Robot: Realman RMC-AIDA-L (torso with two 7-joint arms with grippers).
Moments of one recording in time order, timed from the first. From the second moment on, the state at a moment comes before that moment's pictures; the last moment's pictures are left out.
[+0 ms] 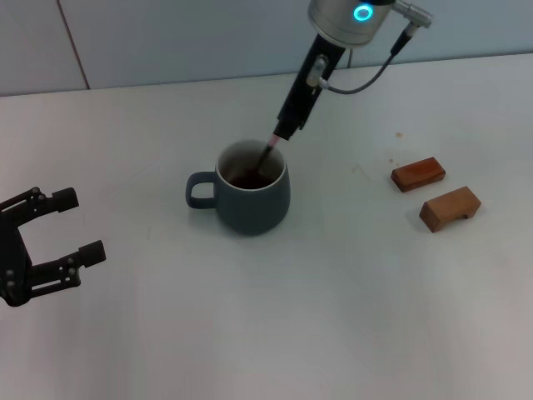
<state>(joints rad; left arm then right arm) -0.44 -2.00 0.30 0.60 2.12 1.88 -1.04 1.35 2.02 -1.12 -0.65 -2.74 -1.48 2.36</state>
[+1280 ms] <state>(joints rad) -0.44 -2.00 0.30 0.60 2.12 1.88 -1.03 1.33 2.04 -1.09 -0.70 -2.73 -1.55 2.35</state>
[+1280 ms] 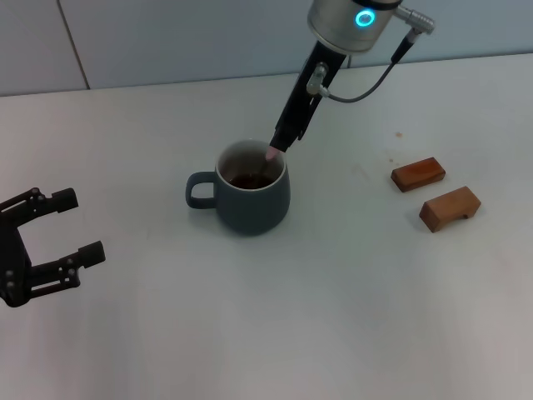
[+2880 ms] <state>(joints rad) -0.61 -1.94 0.45 0.61 2.12 1.76 -1.30 0.52 1.96 -0.90 -0.88 -1.90 -1.63 1.68</state>
